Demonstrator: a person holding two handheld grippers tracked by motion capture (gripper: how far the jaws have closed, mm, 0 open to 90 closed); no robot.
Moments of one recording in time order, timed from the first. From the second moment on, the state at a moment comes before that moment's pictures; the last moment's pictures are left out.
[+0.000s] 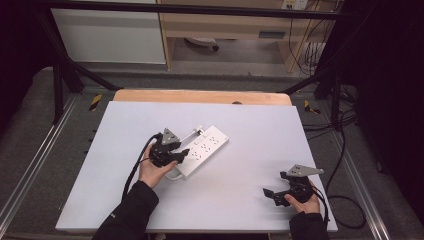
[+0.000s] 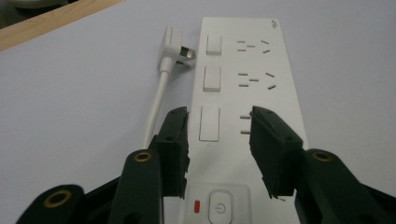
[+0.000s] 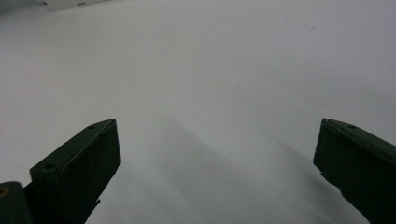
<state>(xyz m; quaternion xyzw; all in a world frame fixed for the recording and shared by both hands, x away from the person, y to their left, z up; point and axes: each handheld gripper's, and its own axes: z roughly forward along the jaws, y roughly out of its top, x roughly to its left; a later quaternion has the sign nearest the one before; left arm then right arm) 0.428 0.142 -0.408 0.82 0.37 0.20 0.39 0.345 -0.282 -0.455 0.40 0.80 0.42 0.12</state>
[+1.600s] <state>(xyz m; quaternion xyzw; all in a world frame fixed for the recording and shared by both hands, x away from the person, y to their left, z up) 0.445 0.130 -0.423 0.81 0.38 0.19 0.40 0.345 -0.281 -0.455 0.40 0.80 0.42 0.12</state>
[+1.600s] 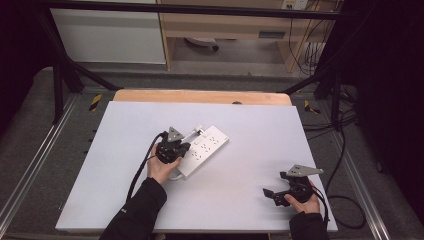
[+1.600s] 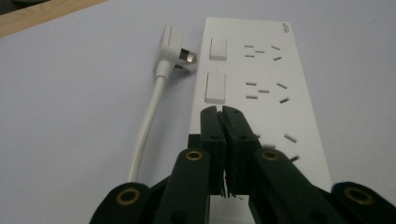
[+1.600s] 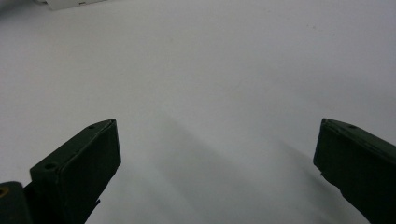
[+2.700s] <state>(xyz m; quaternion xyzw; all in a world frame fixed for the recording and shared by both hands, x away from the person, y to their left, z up) 0.454 0.121 -0.433 0.82 0.38 0.19 0.39 0.345 -0.282 -0.455 0.40 0.80 0.42 0.12</state>
